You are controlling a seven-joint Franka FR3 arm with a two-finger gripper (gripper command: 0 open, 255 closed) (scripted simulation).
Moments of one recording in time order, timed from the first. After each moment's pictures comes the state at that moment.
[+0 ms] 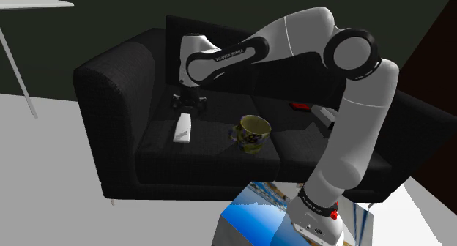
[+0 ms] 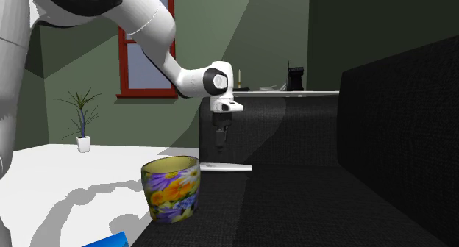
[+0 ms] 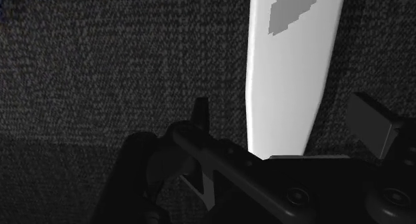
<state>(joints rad) 0.01 0.21 0.26 -1.93 -0.08 2.12 1.04</state>
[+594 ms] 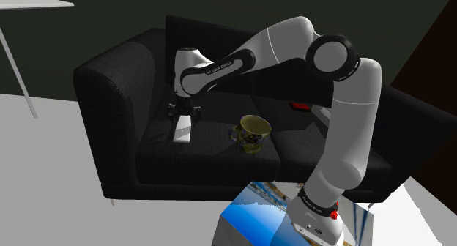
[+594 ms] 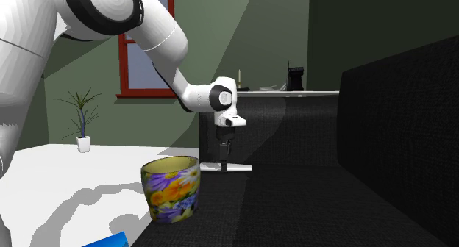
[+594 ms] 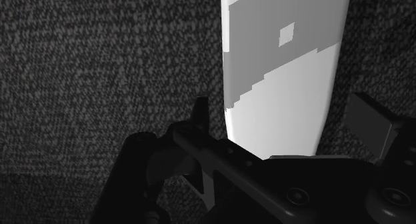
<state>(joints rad) 0.03 0.34 0.24 -1.89 -0.11 2.20 1.10</state>
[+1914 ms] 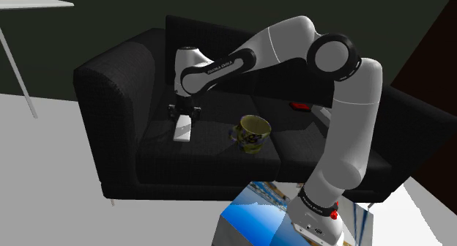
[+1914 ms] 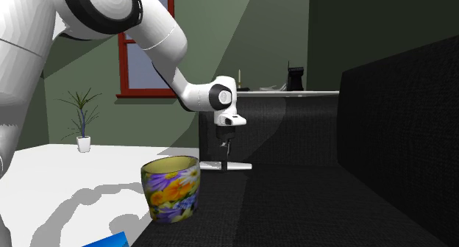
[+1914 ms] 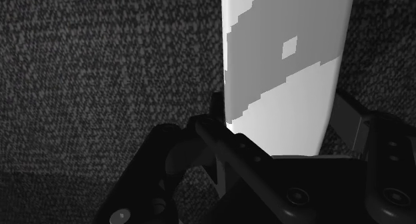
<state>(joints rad) 0.03 0.33 0.24 -1.90 -0.11 2.20 1.10</state>
